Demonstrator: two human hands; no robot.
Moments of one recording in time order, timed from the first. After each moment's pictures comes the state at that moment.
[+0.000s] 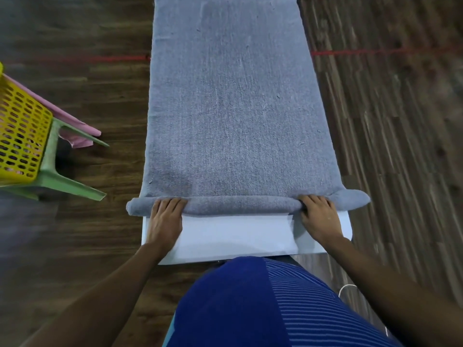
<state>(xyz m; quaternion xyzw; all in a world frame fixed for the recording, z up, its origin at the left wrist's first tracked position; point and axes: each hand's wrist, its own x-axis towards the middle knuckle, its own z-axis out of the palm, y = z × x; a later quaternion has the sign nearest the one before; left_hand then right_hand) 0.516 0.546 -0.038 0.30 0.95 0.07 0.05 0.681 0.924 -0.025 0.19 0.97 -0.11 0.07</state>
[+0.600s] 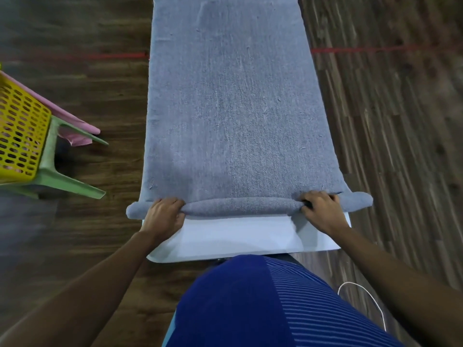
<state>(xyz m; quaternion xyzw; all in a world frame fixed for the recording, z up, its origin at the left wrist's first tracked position) 0.496 0.550 -0.015 0.32 0.93 0.09 0.16 0.670 0.941 -0.013 0.20 0.96 -0.14 0.15</state>
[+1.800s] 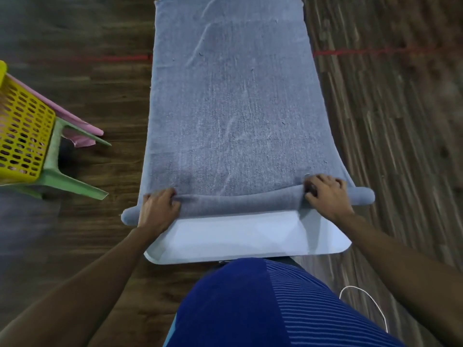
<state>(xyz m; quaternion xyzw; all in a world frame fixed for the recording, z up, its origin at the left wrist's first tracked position) 0.480 0.556 -0.007 0.19 0.97 0.11 0.11 0.642 0.968 -0.010 0.20 0.97 -0.09 0.09</state>
